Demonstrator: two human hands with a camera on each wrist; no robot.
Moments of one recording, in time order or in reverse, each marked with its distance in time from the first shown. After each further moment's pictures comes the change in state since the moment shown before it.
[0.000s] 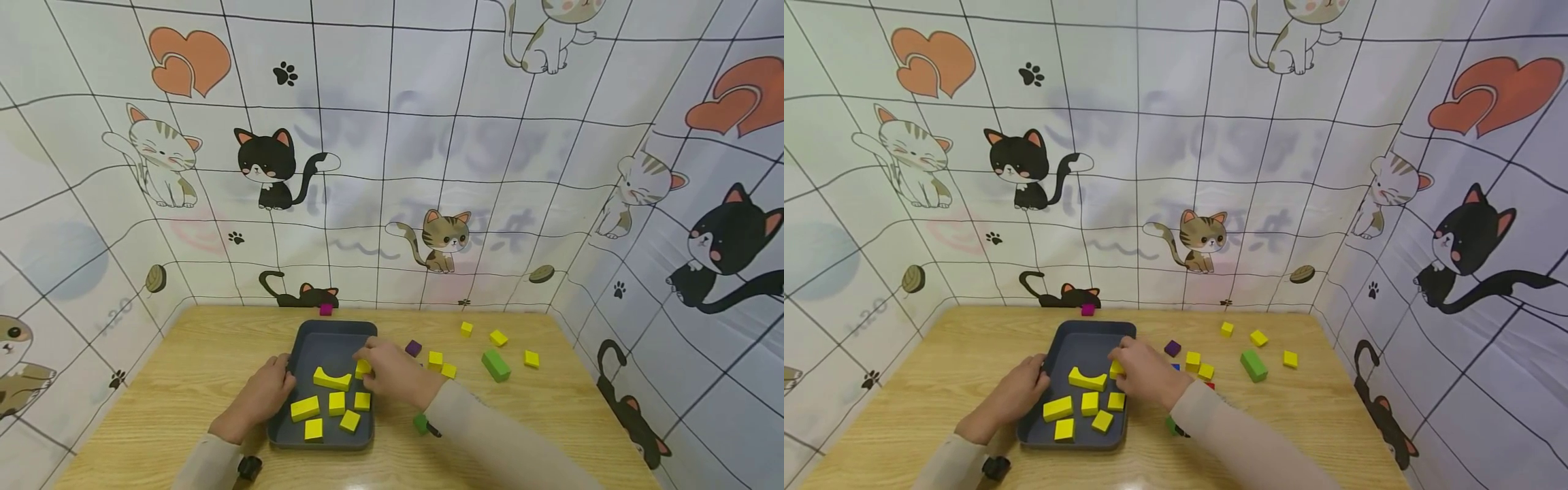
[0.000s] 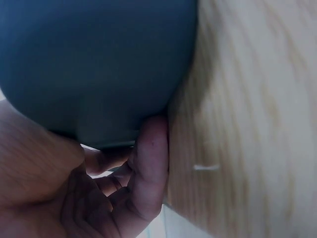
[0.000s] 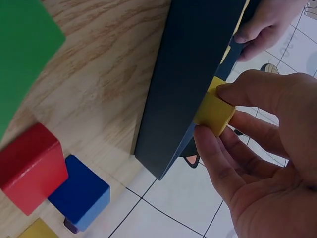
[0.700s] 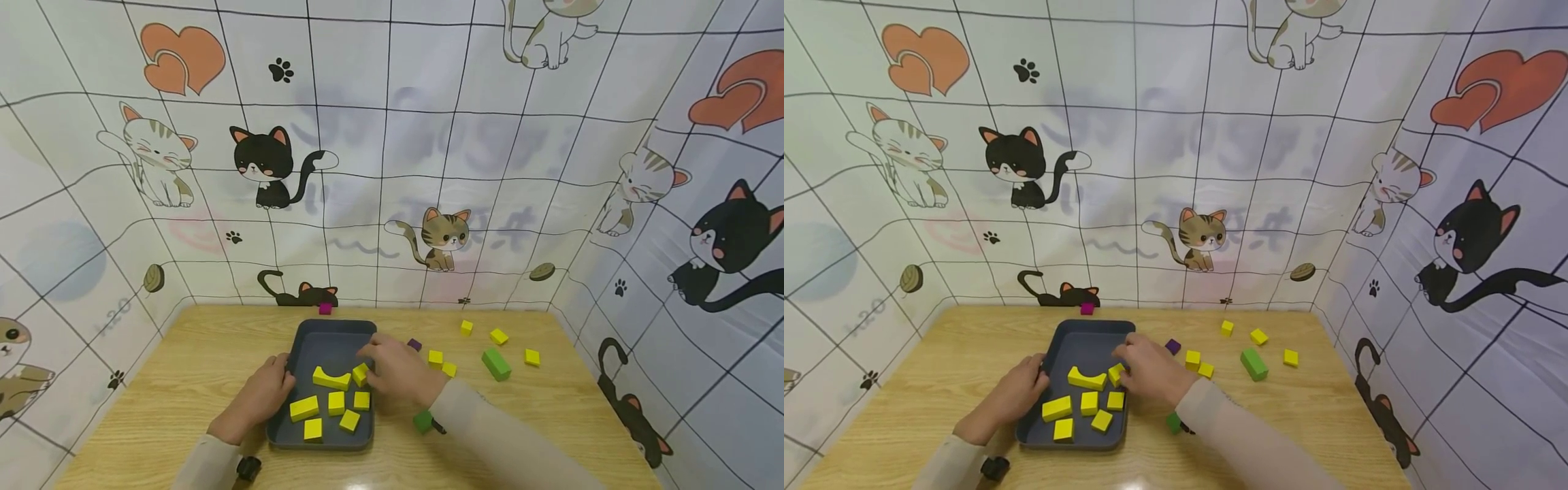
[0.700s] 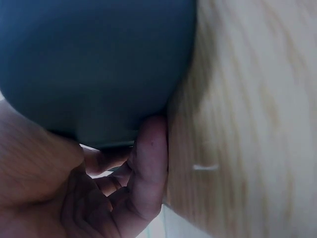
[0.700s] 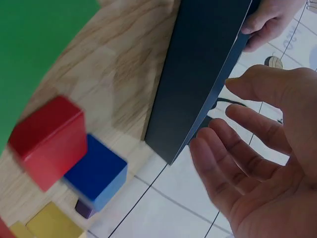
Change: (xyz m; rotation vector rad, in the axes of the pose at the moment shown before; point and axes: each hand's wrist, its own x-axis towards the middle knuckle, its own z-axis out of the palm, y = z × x) left_hand 0.001 0.001 -0.001 0.009 -0.014 -0.014; right_hand -0.005 0.011 0.000 -0.027 0.082 -0.030
